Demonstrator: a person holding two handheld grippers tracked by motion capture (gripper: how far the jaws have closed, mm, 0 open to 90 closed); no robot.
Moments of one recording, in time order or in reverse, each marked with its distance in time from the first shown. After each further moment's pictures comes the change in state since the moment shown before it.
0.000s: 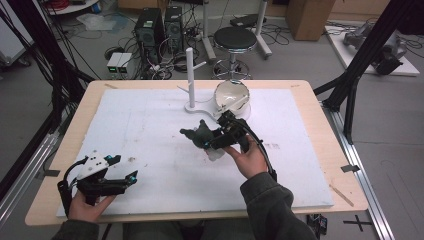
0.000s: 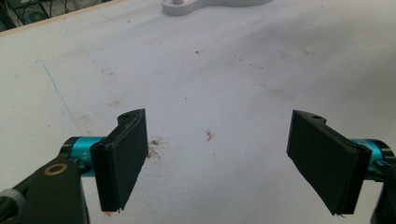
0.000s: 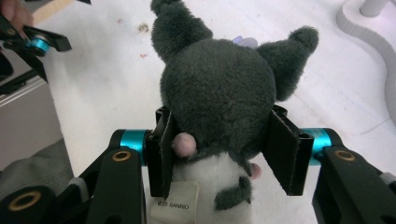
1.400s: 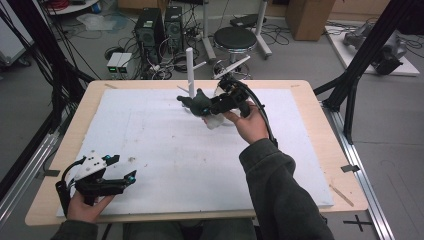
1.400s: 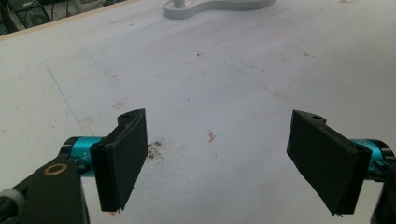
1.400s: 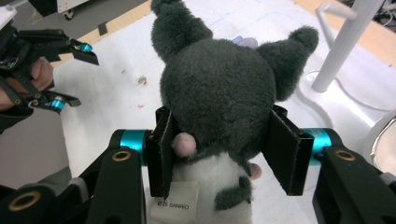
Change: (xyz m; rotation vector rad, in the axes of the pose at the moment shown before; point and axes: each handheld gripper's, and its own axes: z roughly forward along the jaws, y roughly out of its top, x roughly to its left) left arm 0.002 0.000 -0.002 -0.014 -0.002 0.000; right arm -0.032 0.073 -0.035 -0.051 0.025 -0.036
